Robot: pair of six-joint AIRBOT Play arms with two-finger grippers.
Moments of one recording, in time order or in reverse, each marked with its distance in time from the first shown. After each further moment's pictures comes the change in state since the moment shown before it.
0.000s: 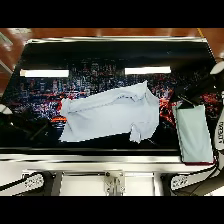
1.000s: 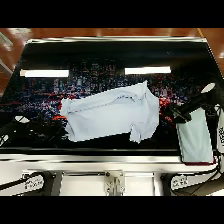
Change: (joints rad) left arm -0.125 -0.023 -0.183 -0.282 0.311 0.148; right arm -0.011 0.032 -0.340 0.031 -0.190 -0.022
